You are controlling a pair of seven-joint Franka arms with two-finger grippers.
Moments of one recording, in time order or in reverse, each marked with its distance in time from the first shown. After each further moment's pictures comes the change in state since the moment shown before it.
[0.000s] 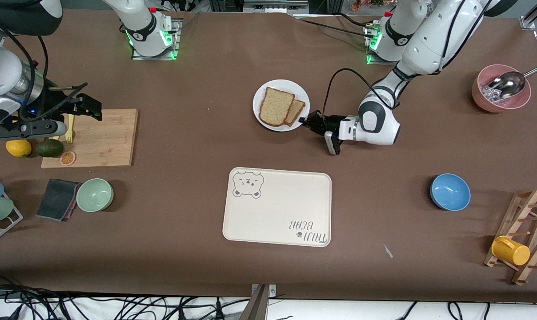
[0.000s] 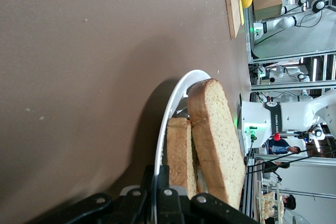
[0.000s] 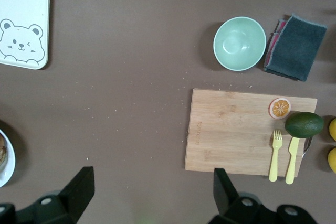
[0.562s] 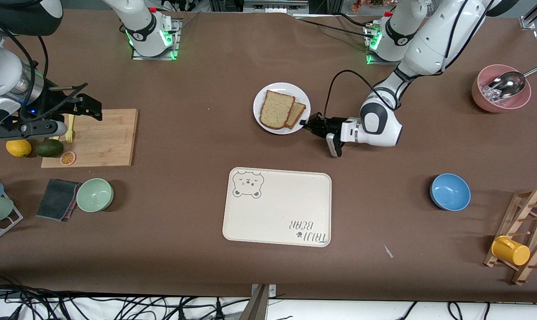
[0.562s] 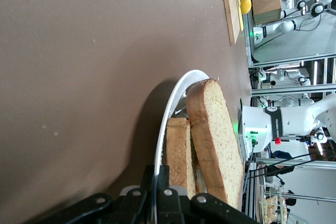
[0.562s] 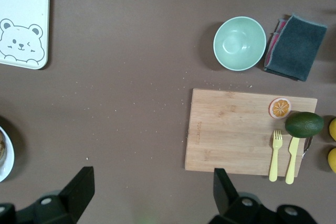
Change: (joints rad) left arm 0.013 0.000 0.003 0.020 0.000 0.000 0.002; right arm 0.000 0.000 0.000 0.000 0.000 0.000 0.000
